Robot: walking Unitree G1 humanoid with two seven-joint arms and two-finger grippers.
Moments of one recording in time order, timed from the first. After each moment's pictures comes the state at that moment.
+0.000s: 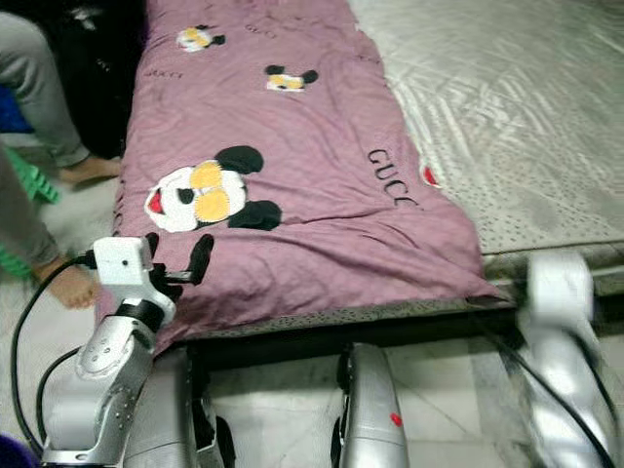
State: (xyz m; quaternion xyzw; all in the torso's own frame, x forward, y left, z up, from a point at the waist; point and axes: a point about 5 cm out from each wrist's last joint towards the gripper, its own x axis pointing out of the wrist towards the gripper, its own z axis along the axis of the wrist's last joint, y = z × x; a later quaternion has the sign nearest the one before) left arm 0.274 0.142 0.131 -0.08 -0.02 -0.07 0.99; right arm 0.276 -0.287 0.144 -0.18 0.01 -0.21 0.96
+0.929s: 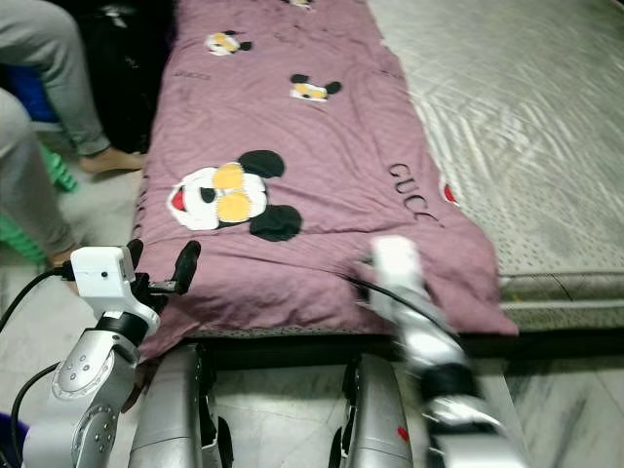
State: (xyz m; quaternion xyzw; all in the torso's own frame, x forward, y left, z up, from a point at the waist) left arm 0.256 0.155 0.135 -0.08 -0.02 -0.05 1.00; right arm 0.330 -0.201 0.054 -0.06 0.26 0.00 0.96
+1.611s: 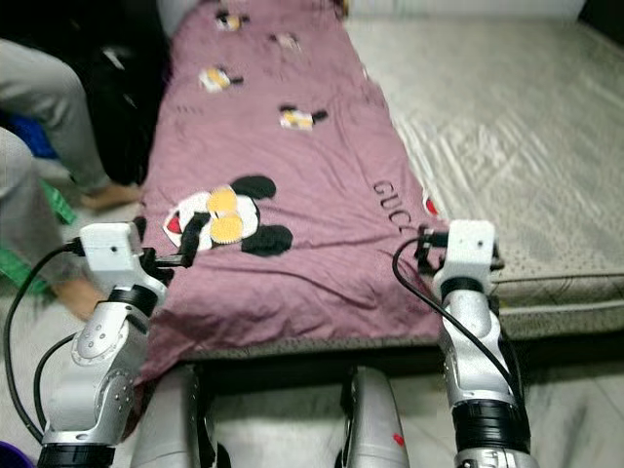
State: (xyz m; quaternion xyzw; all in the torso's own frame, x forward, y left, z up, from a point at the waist) left arm 0.289 0.155 0.140 -0.08 -0.06 -0.04 0.99; right arm 0.320 -0.228 0.127 -0.08 -0.01 -0.12 0.99
